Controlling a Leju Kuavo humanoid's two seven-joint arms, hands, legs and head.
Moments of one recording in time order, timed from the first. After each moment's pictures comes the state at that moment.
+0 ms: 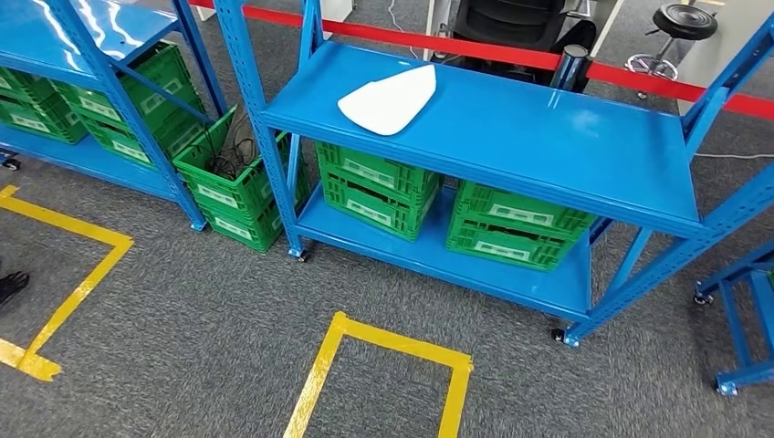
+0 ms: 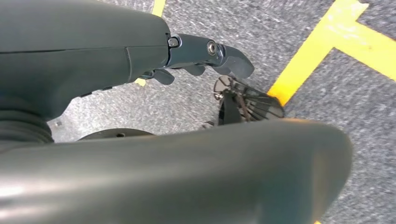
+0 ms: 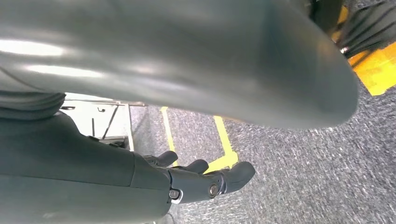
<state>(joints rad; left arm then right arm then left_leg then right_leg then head) -0.12 0.07 -0.96 -0.20 1.21 0.11 -0.10 -0.10 0.03 -0.23 -0.18 -0.23 -0.22 0.18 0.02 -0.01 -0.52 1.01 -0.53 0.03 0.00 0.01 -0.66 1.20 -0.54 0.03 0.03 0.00</state>
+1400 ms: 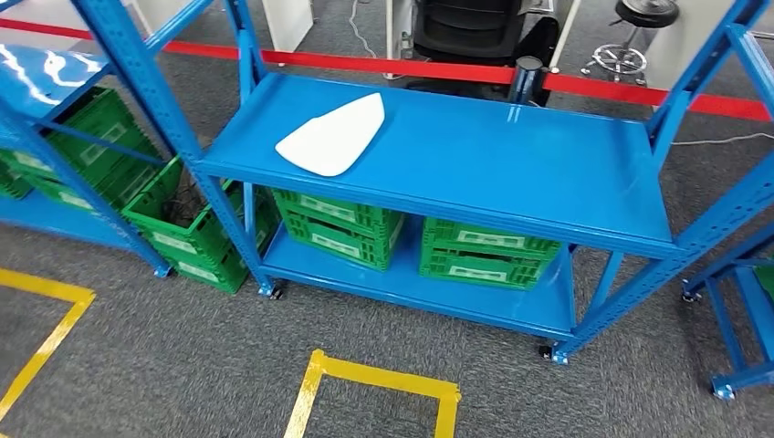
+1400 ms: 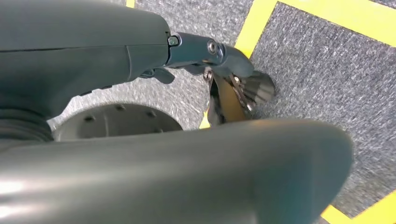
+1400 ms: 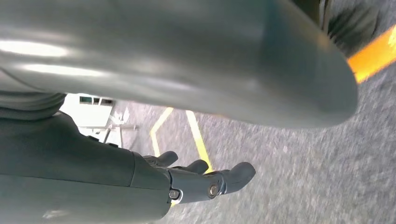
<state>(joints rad) -0.12 0.06 -0.96 -0.20 1.21 0.12 -0.09 -0.10 0.02 -0.23 -0.18 -0.26 -0.22 0.18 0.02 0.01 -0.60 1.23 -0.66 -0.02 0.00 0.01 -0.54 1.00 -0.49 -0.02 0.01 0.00</state>
